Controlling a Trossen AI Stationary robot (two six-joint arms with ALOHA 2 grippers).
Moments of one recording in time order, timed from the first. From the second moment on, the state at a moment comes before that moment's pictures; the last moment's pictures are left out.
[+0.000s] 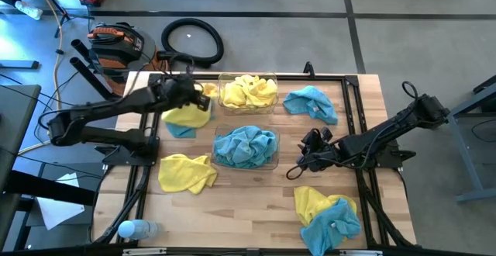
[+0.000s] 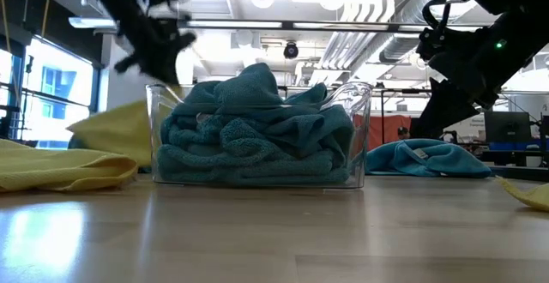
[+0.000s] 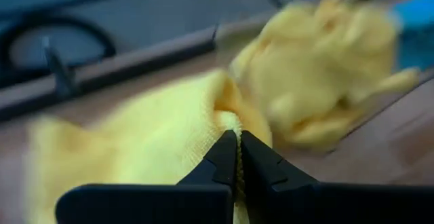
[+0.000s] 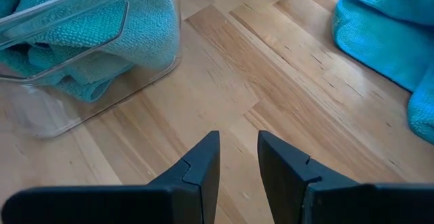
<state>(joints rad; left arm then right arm) 0.45 1.07 0.79 -0.50 -0.39 -0.52 0.36 1.24 0.53 -0.39 0.68 0.89</state>
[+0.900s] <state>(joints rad) 0.37 1.60 1.79 -0.61 -0.39 -0.18 0.36 1.24 0.53 -0.40 0.68 0.89</state>
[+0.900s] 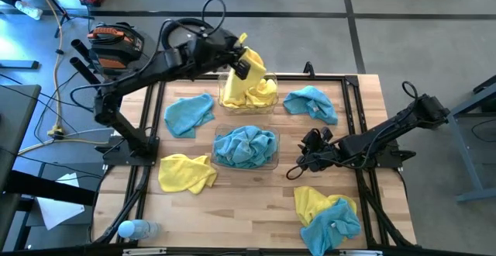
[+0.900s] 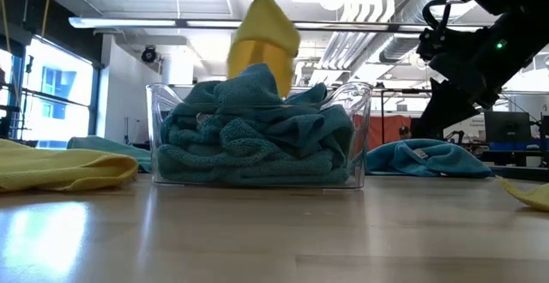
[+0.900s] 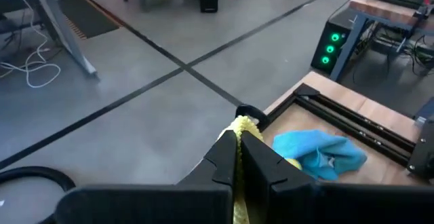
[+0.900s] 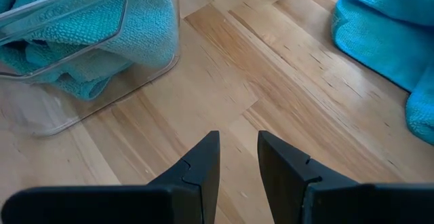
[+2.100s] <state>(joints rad) 0.47 2.08 1.81 -0.92 -0.33 -0.28 0.36 1.24 0.53 -0.41 0.64 0.93</state>
